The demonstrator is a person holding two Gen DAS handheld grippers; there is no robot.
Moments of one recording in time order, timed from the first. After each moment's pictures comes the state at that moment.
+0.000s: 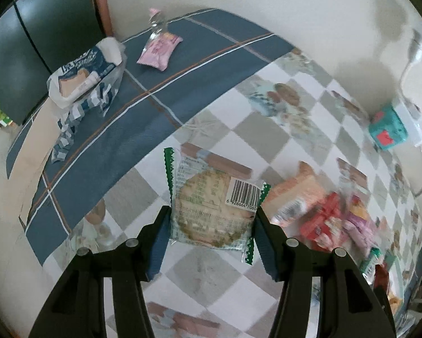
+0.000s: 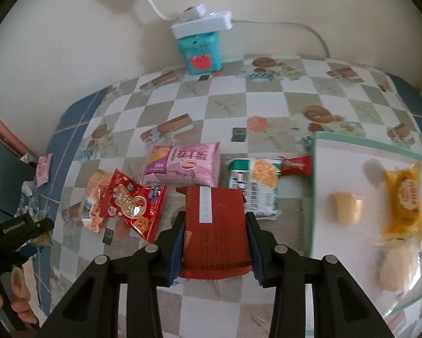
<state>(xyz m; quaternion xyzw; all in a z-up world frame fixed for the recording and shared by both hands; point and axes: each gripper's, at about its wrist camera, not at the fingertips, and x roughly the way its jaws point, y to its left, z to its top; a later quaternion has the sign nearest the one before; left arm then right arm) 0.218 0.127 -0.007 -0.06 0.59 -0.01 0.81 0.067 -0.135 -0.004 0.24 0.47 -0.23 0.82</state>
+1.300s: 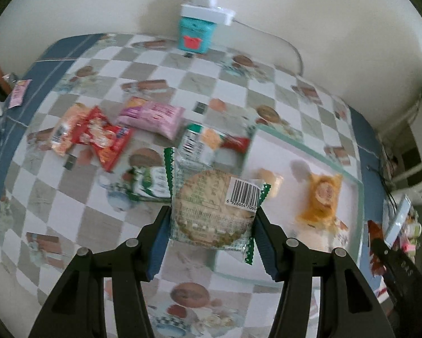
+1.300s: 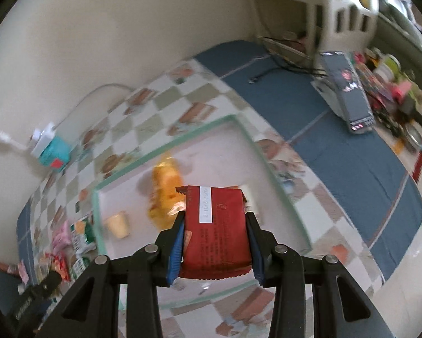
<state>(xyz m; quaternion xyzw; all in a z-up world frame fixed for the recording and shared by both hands) 0.034 -0.104 0.032 0.05 0.57 -0.25 0.78 -0.180 -0.299 0.035 0.38 0.38 -0.45 0.71</state>
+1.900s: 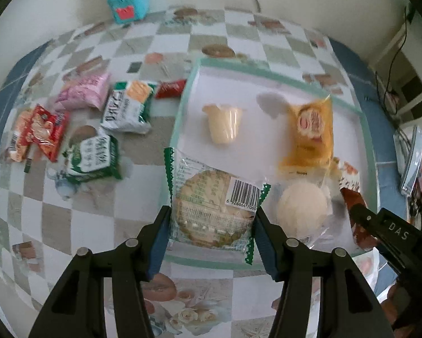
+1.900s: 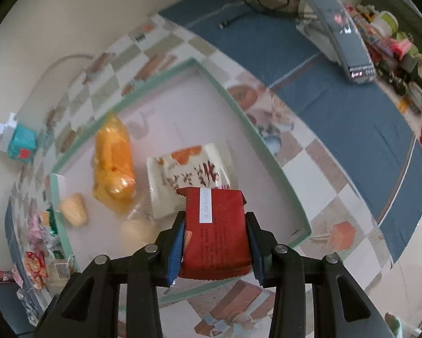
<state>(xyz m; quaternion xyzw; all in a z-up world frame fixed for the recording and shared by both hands) -0.016 -0.167 -0.022 0.17 0.60 -0.29 0.73 -0.182 -0.313 -0.038 0.43 0.46 -0.44 0.64</state>
